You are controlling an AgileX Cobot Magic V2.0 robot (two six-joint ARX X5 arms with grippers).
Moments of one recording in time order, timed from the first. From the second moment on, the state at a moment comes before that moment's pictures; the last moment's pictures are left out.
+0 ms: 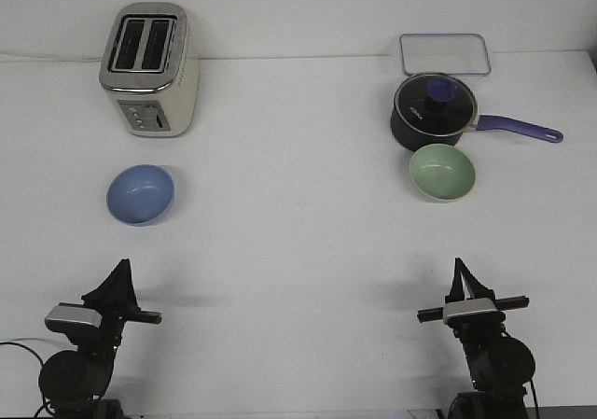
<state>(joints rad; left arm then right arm) -0.03 0.01 0.03 0.17 0.09 -0.07 0.03 0.00 0.01 -0.05 -0.03 -0.23</state>
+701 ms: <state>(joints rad) -0.03 0.01 0.03 0.17 0.09 -0.07 0.03 0.16 0.30 -0.21 0.09 0.30</state>
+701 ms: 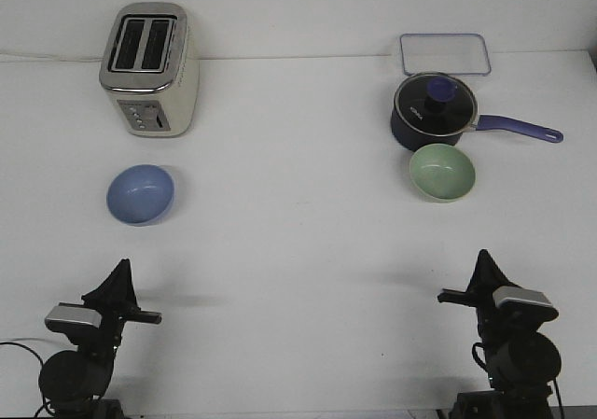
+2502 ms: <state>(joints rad) -0.03 0.01 0.03 0.17 0.09 -0.07 -0.20 1.66 1.39 -0.64 -0.21 0.16</state>
